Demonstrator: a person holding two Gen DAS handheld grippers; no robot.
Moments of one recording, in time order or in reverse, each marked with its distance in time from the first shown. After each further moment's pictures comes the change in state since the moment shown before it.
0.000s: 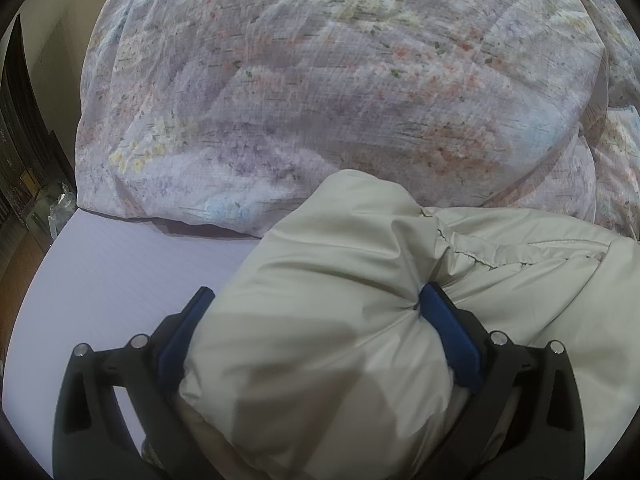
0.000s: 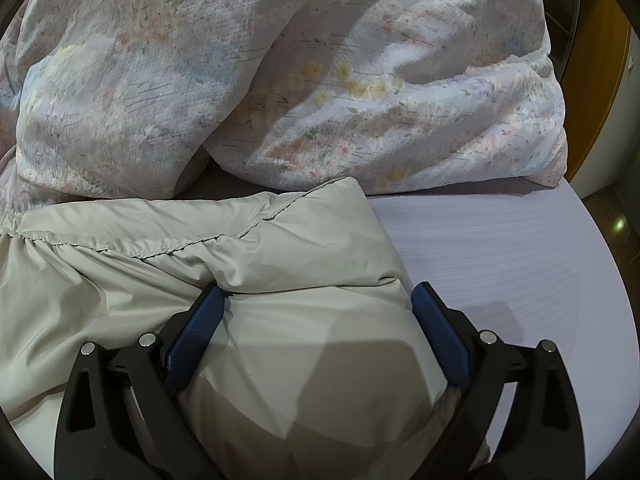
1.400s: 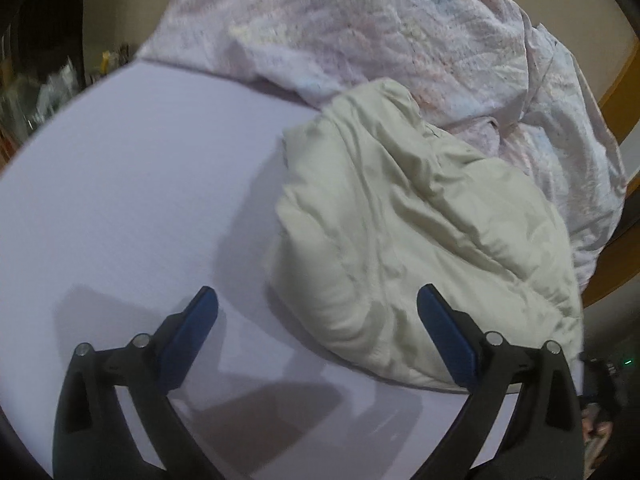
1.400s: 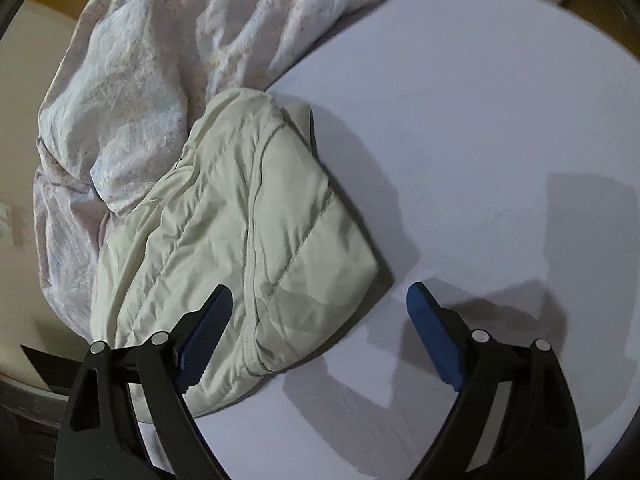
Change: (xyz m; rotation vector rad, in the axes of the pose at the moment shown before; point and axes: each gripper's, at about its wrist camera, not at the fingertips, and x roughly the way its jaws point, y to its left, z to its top) left arm -0.123 0.086 -0.125 -0.265 0.127 -0.326; right arm -0.110 -0.072 -0.144 0.607 0.160 0.368
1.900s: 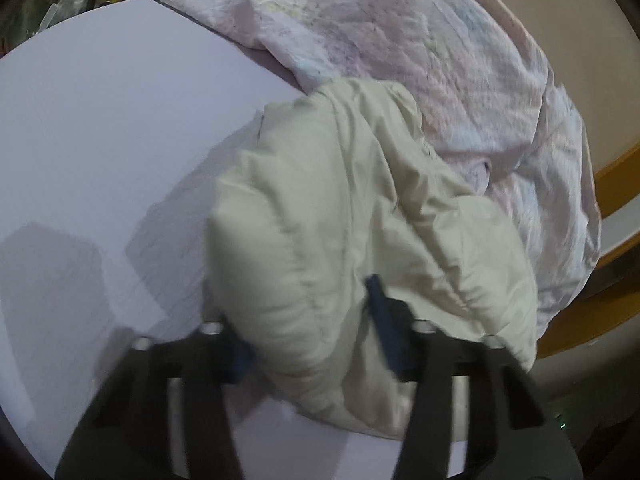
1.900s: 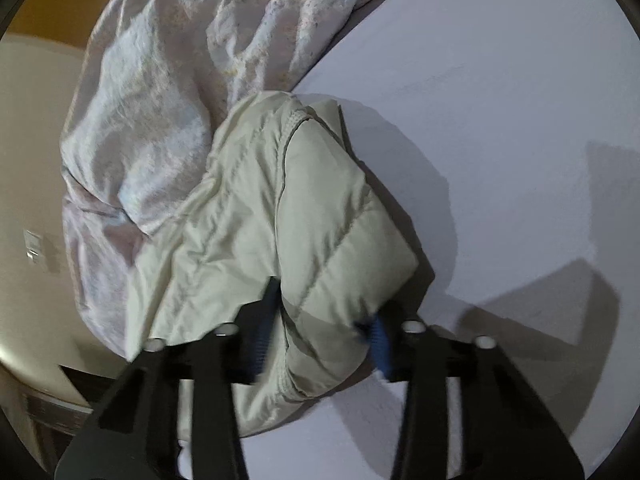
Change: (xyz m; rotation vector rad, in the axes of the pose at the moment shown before) left arm 0.028 0.001 0.000 -0.239 -0.017 -0.165; right arm 0.004 0.002 -0.007 0.085 -0.037 0.188
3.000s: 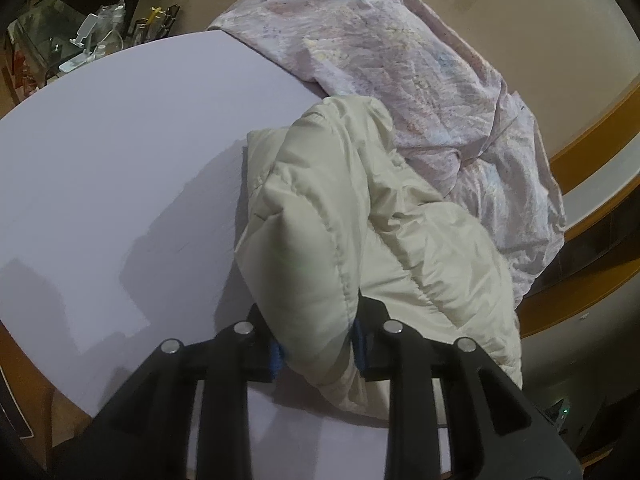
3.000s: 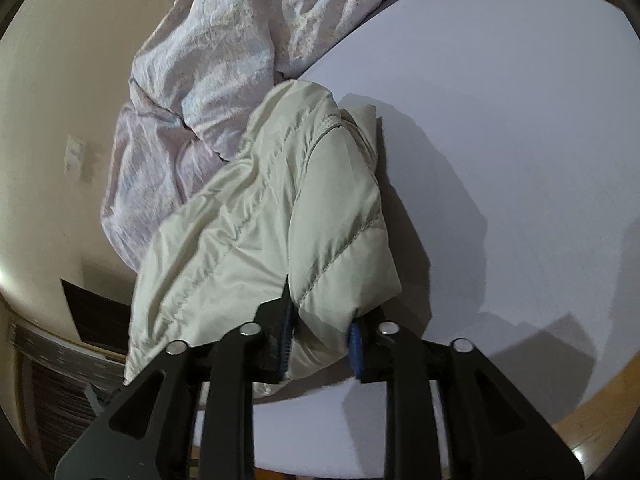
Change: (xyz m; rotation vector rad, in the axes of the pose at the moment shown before) left arm -0.150 0.080 -0.072 0.063 -0.025 -0.025; right arm -0.105 -0.002 -0.123 -0.200 0.069 0.007
